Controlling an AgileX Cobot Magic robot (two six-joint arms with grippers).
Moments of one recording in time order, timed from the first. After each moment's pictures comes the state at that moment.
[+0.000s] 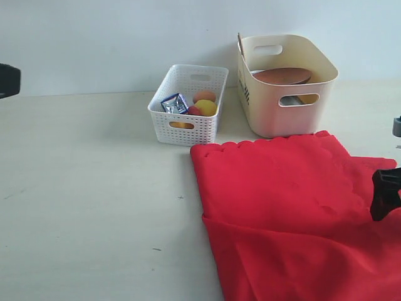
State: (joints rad) left arm -0.29 0.83 -0.83 -0.45 0.64 0.39; right arm -0.13 1.65 -0.85 0.09 0.79 -0.07
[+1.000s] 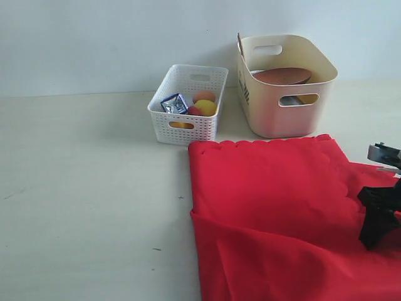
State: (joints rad) left arm -0.29 0.12 -0.42 -0.15 0.48 0.05; right arm -0.18 1.87 -0.92 0.34 0.97 -0.39
